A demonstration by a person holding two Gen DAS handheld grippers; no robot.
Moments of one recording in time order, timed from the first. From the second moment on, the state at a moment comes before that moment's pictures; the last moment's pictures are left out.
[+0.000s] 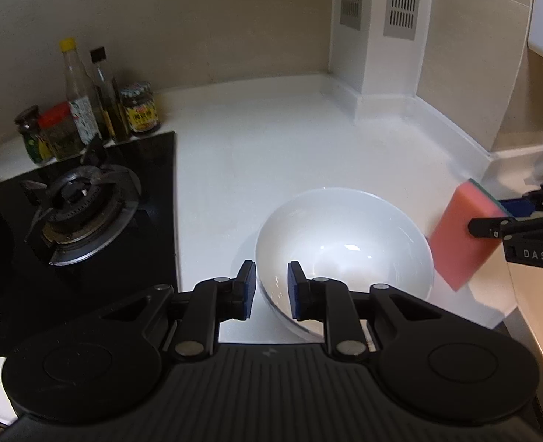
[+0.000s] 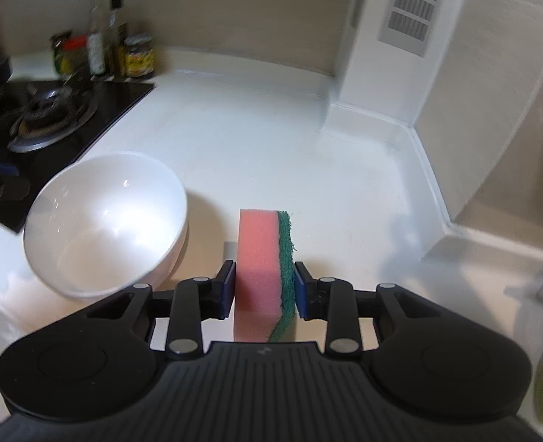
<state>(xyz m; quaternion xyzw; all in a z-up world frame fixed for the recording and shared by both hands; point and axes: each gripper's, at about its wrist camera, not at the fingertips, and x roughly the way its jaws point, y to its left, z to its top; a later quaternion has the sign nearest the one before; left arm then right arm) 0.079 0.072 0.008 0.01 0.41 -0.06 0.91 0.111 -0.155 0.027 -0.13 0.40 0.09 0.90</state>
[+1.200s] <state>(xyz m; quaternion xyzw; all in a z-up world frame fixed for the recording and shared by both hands) 0.129 0.120 -0.016 -0.05 0.50 -0.17 0.85 0.148 -0.045 0.040 -0.36 0.43 0.41 0.72</state>
